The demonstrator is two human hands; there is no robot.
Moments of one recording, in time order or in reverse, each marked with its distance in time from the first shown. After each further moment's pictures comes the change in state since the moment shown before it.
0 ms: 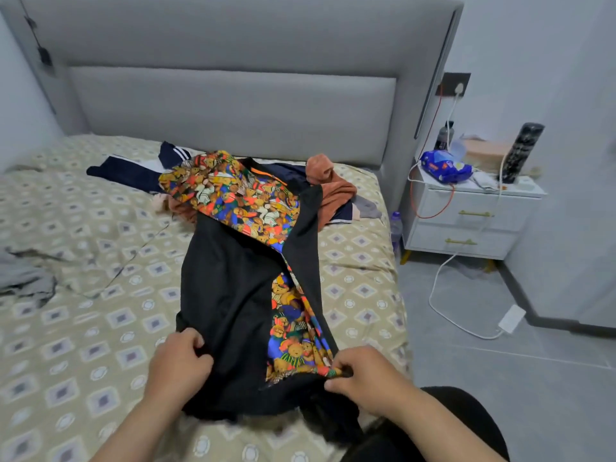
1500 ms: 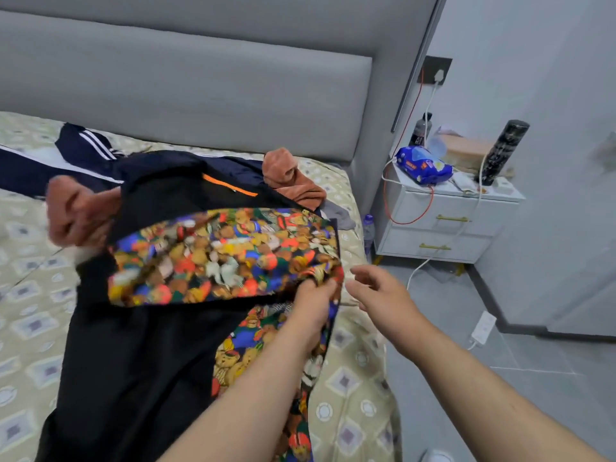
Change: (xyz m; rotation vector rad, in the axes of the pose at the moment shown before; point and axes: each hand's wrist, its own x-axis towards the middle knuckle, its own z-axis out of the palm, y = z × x) left_hand 0.127 0.298 0.161 -1.147 -0.507 -0.014; right_hand 0.158 0.040 -0.141 0.618 0.480 0.151
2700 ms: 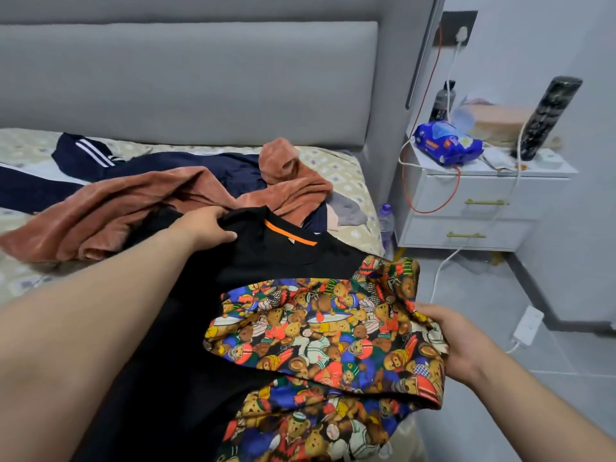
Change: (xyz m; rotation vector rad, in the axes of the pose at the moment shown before) left_hand 0.144 0.138 -0.155 1.487 0.153 0.202; right_hand 0.059 0.092 -0.072 0.711 -0.166 0.667
